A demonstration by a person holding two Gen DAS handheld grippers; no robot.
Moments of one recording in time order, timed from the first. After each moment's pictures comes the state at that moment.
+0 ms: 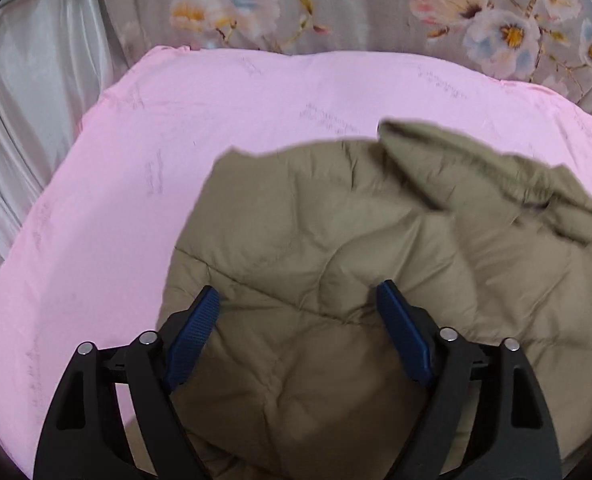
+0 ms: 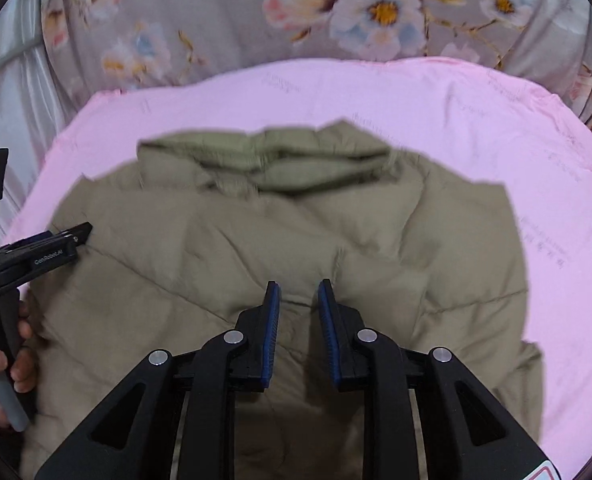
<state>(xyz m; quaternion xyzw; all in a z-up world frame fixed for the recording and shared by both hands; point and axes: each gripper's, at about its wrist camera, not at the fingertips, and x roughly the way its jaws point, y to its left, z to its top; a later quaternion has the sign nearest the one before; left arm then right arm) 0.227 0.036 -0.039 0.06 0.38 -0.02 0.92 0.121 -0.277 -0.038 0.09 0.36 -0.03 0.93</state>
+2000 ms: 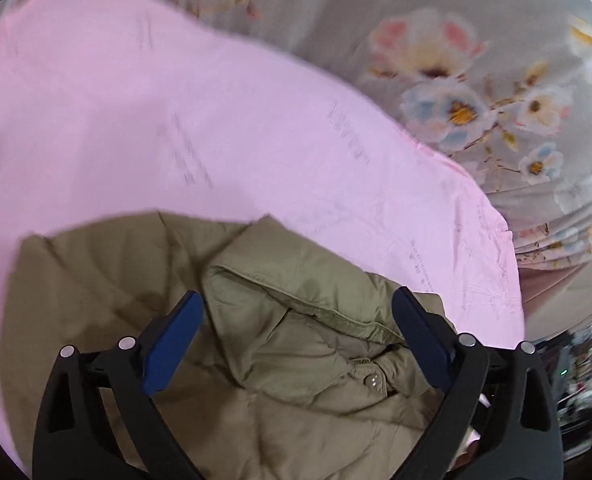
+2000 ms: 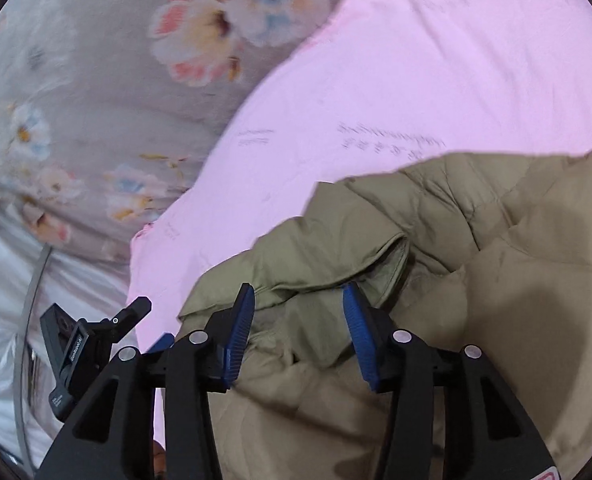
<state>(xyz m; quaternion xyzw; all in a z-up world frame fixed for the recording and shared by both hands) 0.346 -0.016 0.001 -0.20 0.48 -0.20 0.83 0.228 -0.383 -0.043 0.47 0.34 0.02 0.81</state>
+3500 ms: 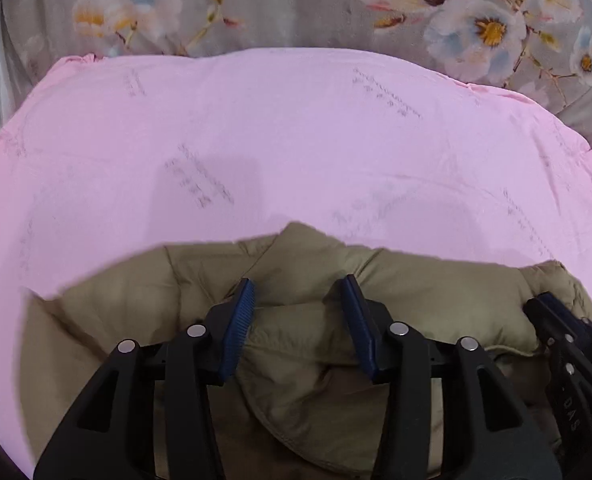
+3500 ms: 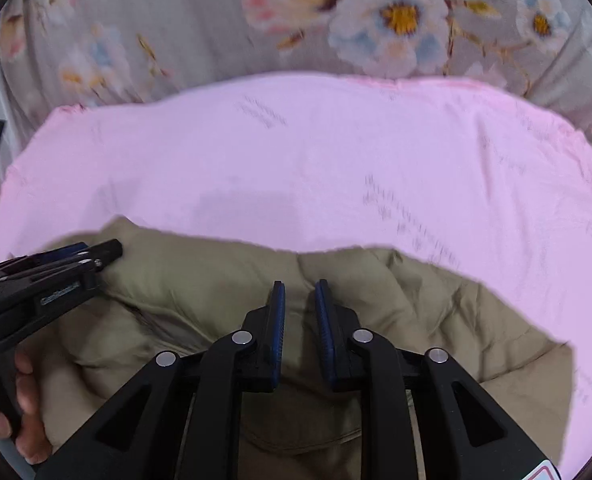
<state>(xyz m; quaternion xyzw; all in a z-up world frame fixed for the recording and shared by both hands) 0.337 -0.065 -0.033 0.01 0.41 -0.10 0.91 0.265 -0.308 -0.021 0.12 0.36 -0.08 0.92</state>
